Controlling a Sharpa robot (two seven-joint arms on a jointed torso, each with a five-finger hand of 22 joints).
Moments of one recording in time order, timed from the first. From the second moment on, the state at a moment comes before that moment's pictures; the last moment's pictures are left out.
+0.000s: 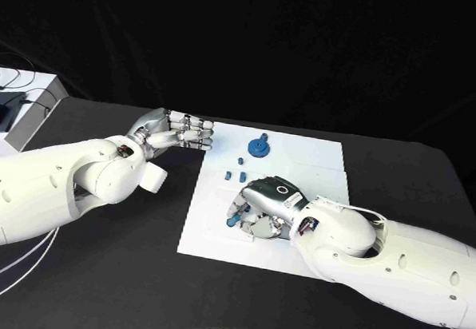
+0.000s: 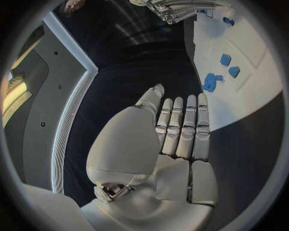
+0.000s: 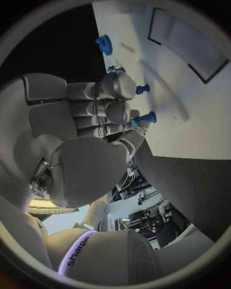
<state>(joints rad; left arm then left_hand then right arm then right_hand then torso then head) 1.02 -0.86 0.17 1.44 -0.30 -0.19 0.28 1.49 -0.06 0.05 0.03 0.33 1.07 0.16 0.07 0.06 1.10 0.14 0.07 0.06 1.08 0.13 0.09 0.07 0.09 1.02 0.15 0.10 0.12 1.09 -0.72 -0.11 1.69 -1.76 -0.34 -0.12 1.33 -0.06 0.37 -0.15 0.27 1.23 0.10 0.06 0.11 1.29 0.07 0.06 0.06 1.43 -0.05 0.99 0.69 0.11 1.47 -0.06 0.77 1.31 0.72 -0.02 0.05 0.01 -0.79</state>
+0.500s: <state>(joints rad) 1.02 -0.85 0.17 1.44 -0.30 -0.19 0.28 1.49 -0.06 0.05 0.03 0.33 1.07 0.16 0.07 0.06 1.10 0.14 0.07 0.06 1.08 0.13 0.09 0.07 0.09 1.02 0.15 0.11 0.12 1.09 -0.67 -0.11 1.67 -1.78 -0.32 -0.14 1.33 -0.06 0.35 -0.14 0.27 1.20 0.12 0.06 0.09 1.28 0.07 0.06 0.07 1.43 -0.05 0.99 0.69 0.11 1.47 -0.06 0.74 1.31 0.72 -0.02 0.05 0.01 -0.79</state>
